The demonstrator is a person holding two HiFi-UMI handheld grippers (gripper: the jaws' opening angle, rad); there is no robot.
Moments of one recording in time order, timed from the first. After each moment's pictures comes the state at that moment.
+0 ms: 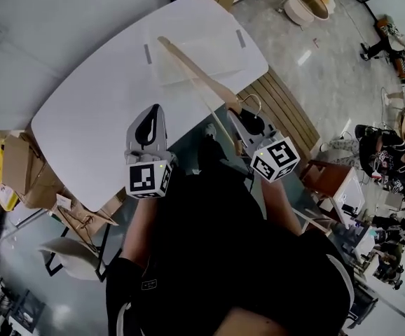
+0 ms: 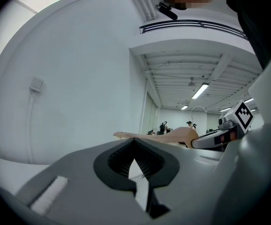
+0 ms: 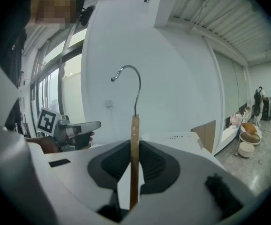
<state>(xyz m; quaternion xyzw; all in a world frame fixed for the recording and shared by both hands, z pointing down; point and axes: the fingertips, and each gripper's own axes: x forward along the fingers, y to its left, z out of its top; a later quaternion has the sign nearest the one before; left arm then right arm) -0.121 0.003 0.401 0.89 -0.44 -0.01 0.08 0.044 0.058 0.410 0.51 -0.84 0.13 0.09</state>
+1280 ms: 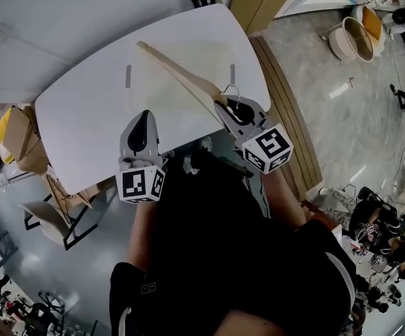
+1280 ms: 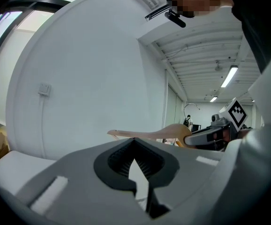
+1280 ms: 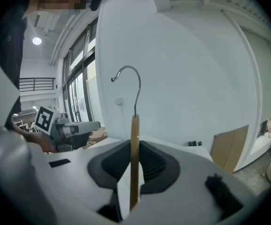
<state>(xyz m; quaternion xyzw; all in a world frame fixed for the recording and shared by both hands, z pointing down) -0.005 -0.083 0.405 0.80 -0.59 0.02 0.09 0.153 -0.101 0.416 0.32 -0.93 0.13 0.12</state>
